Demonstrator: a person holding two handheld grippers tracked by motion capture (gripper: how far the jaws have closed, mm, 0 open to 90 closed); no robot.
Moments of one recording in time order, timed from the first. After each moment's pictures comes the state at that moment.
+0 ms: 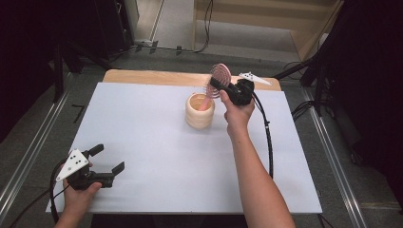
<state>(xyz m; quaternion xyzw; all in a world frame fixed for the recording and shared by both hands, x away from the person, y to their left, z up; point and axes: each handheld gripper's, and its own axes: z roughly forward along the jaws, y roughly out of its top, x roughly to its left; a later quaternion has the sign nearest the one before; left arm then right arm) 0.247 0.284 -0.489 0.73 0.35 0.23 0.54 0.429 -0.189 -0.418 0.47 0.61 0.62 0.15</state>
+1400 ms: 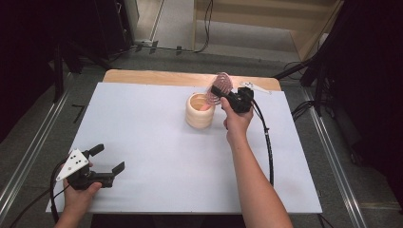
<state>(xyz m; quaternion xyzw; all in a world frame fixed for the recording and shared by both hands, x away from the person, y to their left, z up) 0.247 0.283 -0.489 0.73 0.35 0.22 0.54 0.425 -0.194 -0.448 0.51 0.60 0.61 0.11</state>
